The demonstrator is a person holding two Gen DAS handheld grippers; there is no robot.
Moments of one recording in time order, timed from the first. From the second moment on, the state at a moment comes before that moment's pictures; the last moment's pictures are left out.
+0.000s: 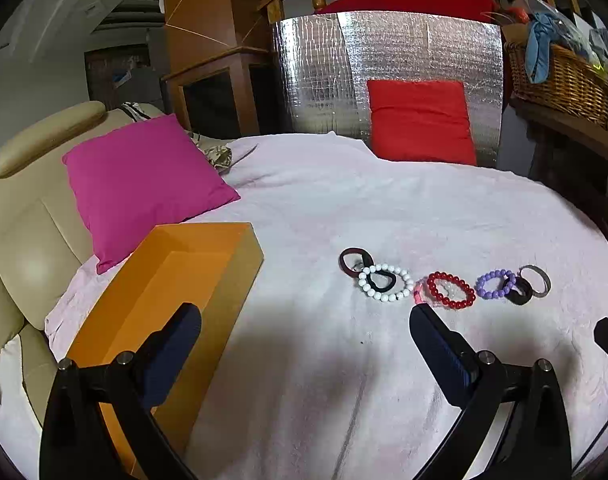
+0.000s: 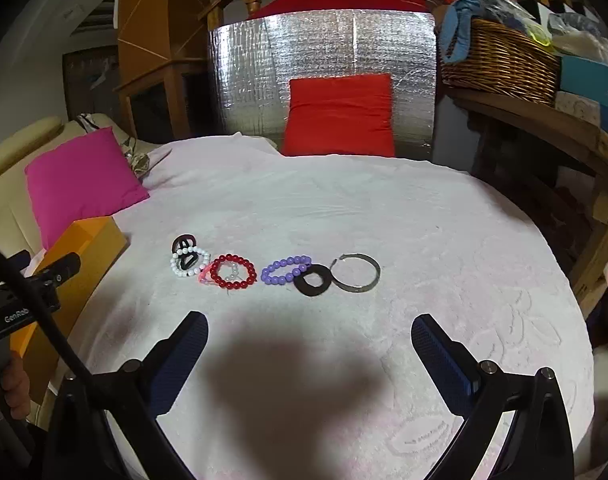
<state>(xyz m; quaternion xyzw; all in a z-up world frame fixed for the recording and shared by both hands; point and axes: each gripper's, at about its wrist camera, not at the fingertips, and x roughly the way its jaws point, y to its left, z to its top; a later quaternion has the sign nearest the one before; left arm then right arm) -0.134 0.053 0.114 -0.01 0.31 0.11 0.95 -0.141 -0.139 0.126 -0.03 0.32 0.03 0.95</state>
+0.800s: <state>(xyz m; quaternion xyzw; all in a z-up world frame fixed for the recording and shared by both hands) -0.134 0.063 0.117 0.01 0.29 0.11 0.95 -0.127 -0.105 0.125 0.00 0.33 0.08 0.94</state>
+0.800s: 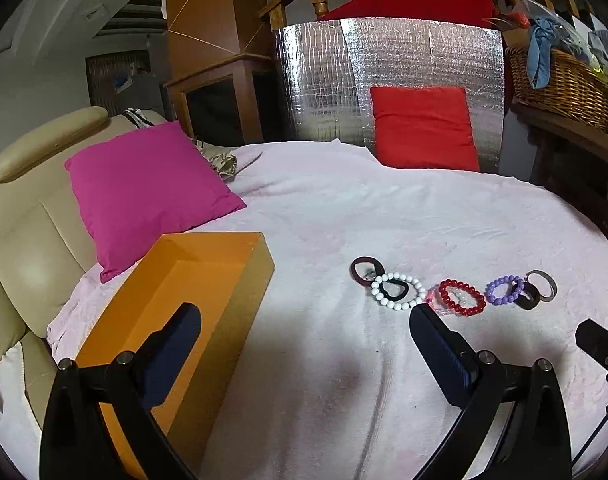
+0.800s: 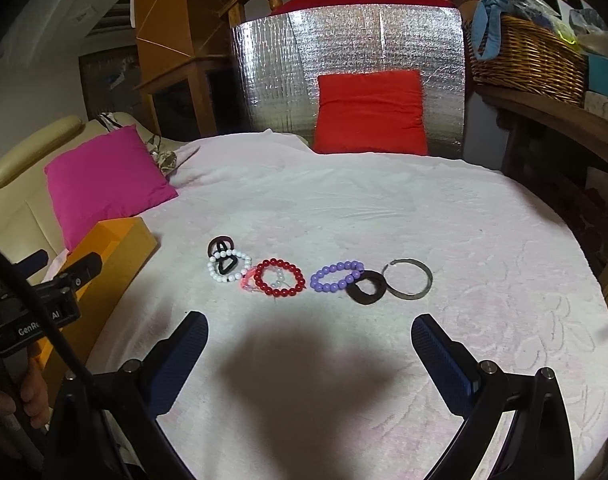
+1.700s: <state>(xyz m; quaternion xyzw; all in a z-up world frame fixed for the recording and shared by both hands) -0.041 0.043 0.052 -0.01 0.43 0.01 0.90 0.005 -0.158 0.067 0.18 0.44 0.14 0.87</state>
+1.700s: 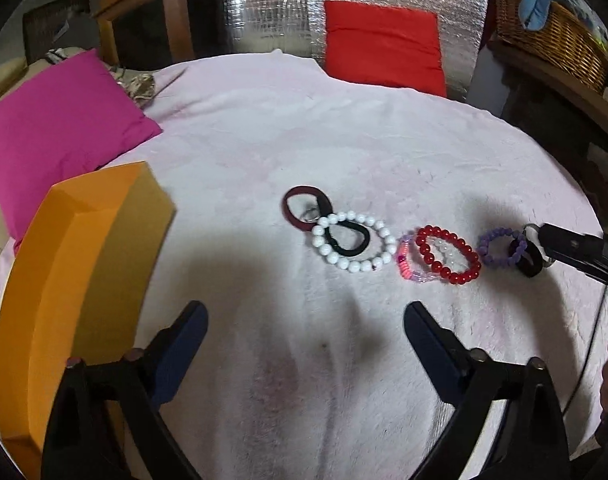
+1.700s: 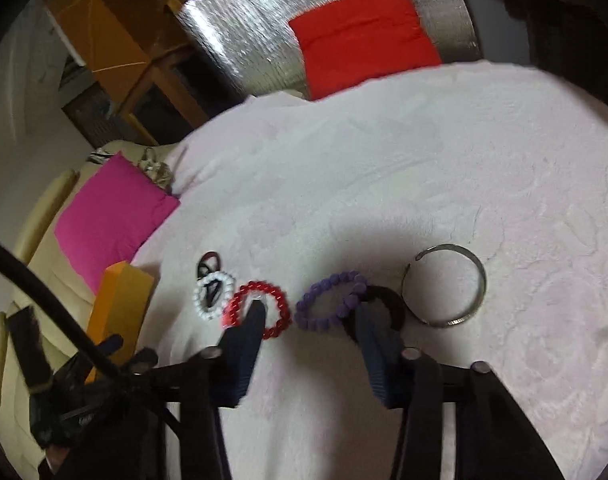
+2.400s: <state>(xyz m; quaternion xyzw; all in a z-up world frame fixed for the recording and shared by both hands) 0.028 -0.024 0.027 -0.03 0.48 -0.15 0.87 0.010 -0.187 0.063 0.19 0.43 0.12 0.87</state>
